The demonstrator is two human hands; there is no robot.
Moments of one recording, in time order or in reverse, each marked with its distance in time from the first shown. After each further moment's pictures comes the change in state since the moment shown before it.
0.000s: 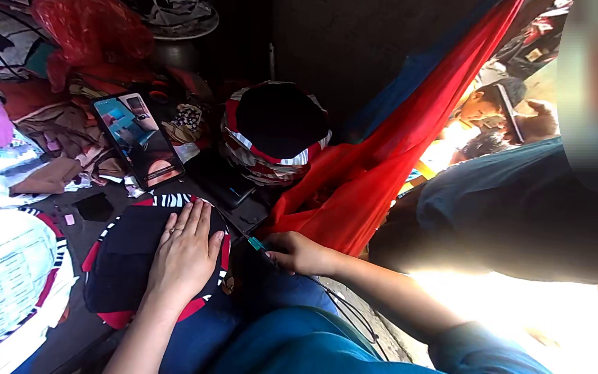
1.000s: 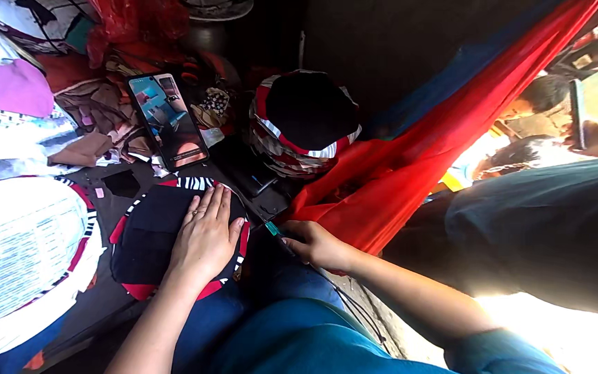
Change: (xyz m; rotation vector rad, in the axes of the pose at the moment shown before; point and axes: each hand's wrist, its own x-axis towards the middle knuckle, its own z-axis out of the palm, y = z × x) left_hand 0.001 0.001 0.000 -0.011 -0.006 -0.004; right_hand 0.005 -0.003 0.001 -0.087 0.073 -0.025
